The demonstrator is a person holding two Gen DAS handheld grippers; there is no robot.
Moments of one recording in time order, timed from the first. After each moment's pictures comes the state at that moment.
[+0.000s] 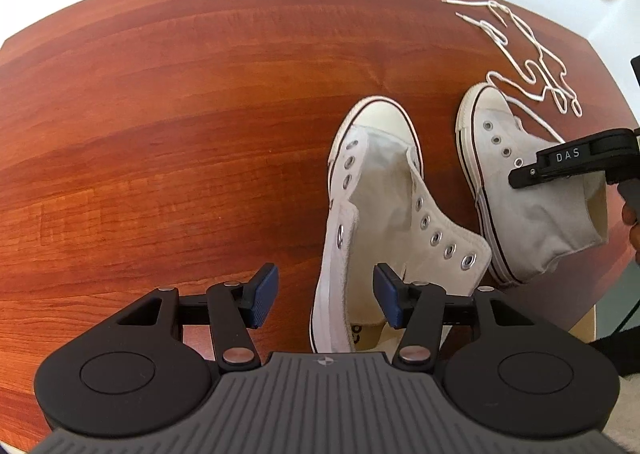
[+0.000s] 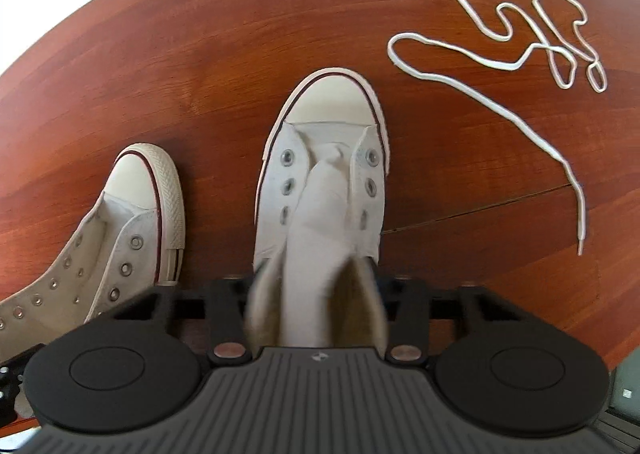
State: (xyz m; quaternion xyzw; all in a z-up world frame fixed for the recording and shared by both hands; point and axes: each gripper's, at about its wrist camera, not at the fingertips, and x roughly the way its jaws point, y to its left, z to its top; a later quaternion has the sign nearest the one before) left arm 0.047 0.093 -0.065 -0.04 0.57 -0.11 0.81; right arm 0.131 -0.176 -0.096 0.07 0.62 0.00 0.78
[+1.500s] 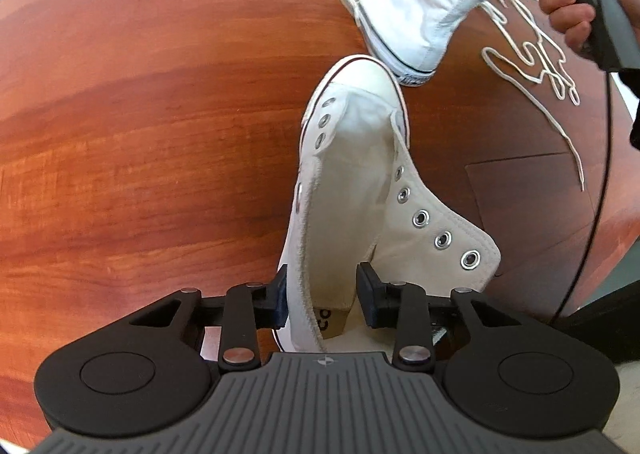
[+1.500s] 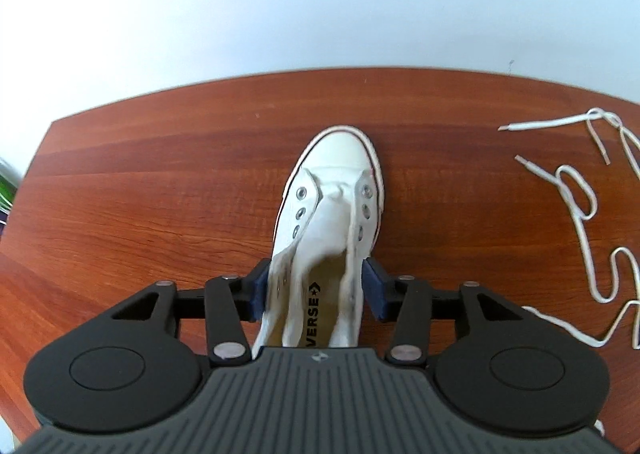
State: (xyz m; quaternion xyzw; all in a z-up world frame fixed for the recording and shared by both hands) left arm 0.048 0.068 -0.091 -0.05 0.59 -0.12 0.80; right arm 0.281 -0.133 -0.046 0.03 0.50 0.13 0.85
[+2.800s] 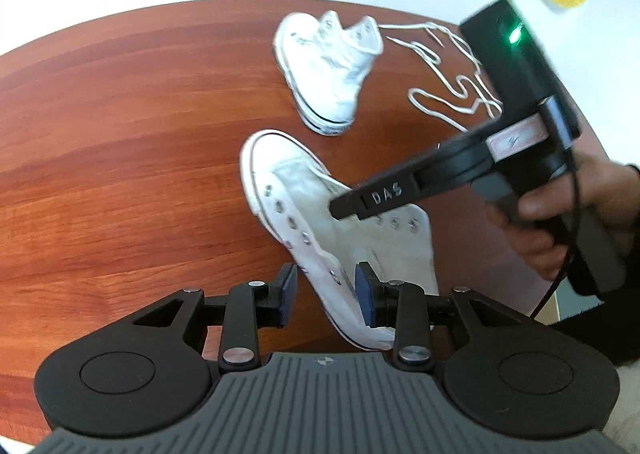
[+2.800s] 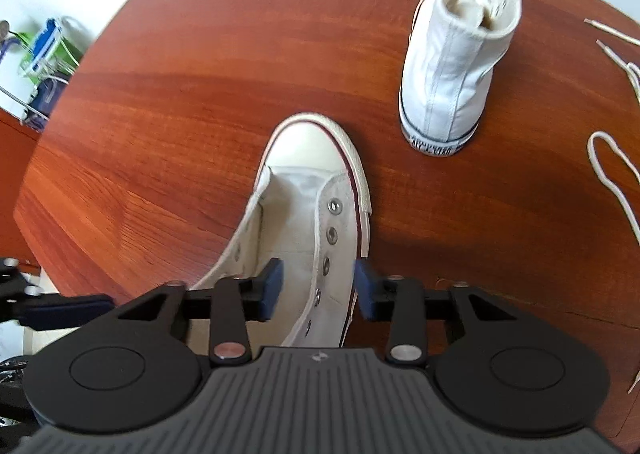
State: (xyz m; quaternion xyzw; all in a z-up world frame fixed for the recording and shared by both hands) left arm 0.001 0.041 -0.023 -0.07 0.52 -0.13 0.84; right arm 0.124 -0.091 -0.089 -0.05 0.60 0.25 0.76
